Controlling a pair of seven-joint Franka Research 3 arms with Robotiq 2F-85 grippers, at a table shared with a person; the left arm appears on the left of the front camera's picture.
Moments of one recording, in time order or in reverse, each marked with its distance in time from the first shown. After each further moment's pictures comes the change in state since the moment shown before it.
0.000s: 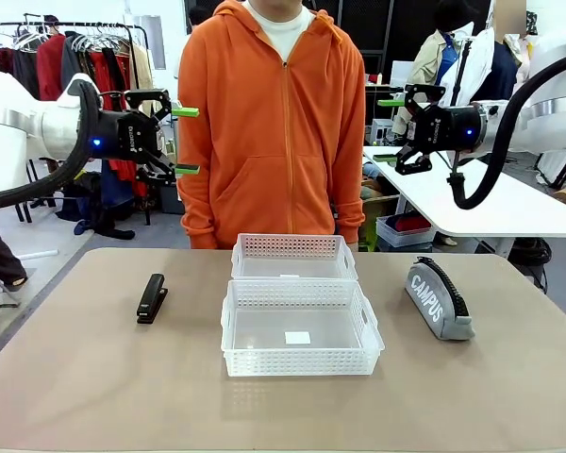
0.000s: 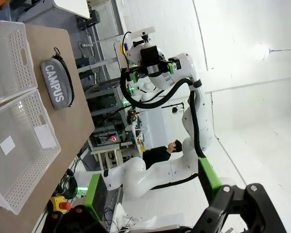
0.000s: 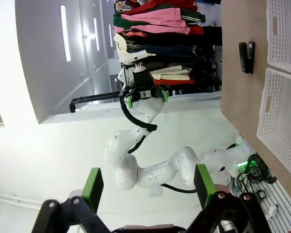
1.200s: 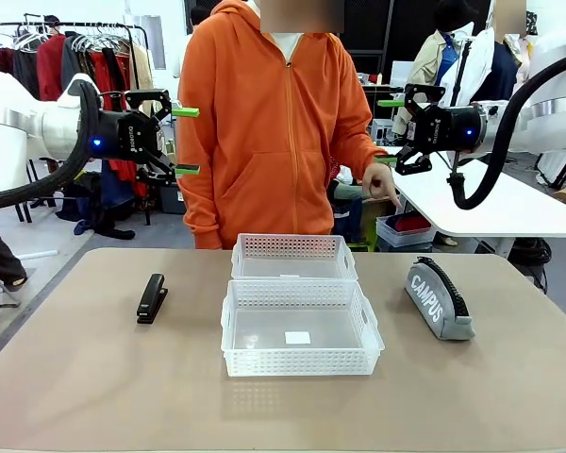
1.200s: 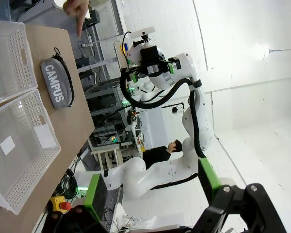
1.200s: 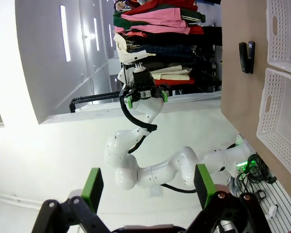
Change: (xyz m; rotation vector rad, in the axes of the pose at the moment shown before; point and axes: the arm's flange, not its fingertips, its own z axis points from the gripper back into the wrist) left arm 0.000 0.000 0.000 0.000 0.000 0.000; right arm 0.000 0.000 0.000 0.000 0.000 0.000
